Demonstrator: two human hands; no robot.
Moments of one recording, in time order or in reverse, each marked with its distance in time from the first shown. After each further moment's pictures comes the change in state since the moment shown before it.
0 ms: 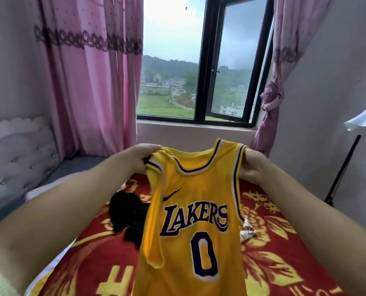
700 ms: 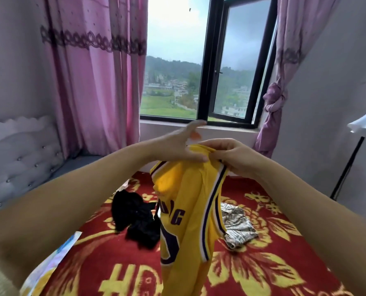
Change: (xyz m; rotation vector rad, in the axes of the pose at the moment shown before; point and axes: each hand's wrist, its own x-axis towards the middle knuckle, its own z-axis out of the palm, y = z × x) left_hand -0.040 0.018 0.042 1.029 -0.177 0.876; right_hand -0.032 -0.005 0.043 -0.573 -0.577 -0.301
